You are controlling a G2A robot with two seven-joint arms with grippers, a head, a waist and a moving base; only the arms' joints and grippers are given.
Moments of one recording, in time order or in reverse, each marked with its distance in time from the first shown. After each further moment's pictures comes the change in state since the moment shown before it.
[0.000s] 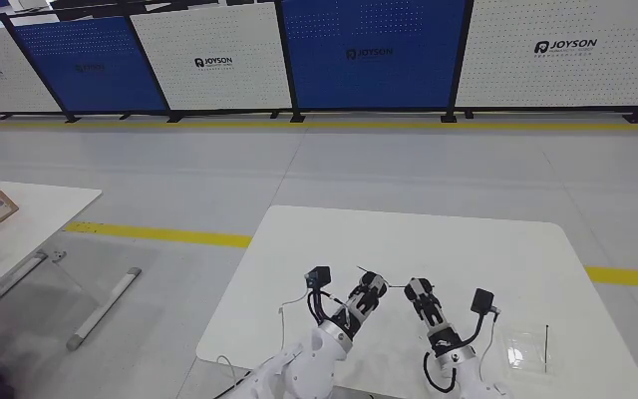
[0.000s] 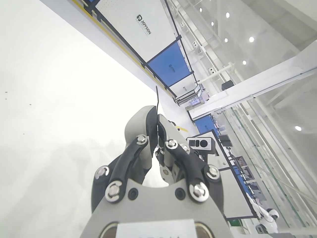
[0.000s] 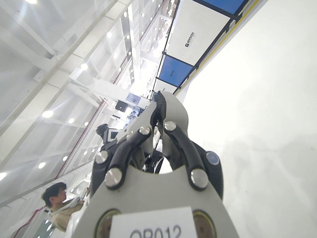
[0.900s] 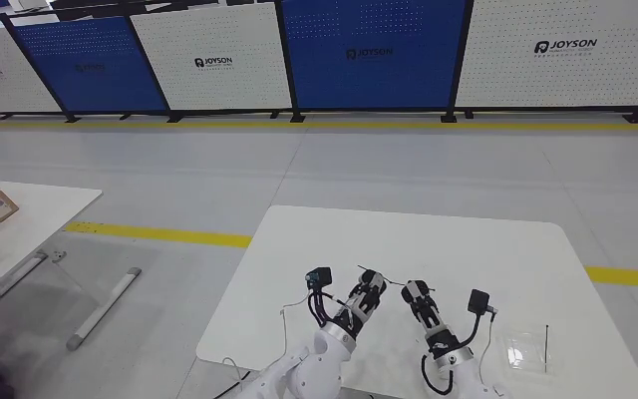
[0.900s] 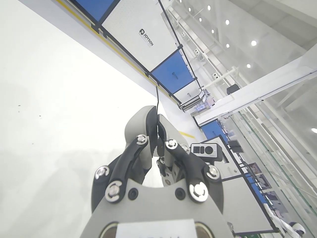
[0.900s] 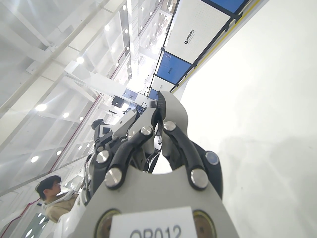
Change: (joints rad) left arm -0.001 -0.024 0.015 0.011 0.066 0.015 0.046; right arm -0.005 -0.003 -0.002 0.003 -0.051 -0.012 0.008
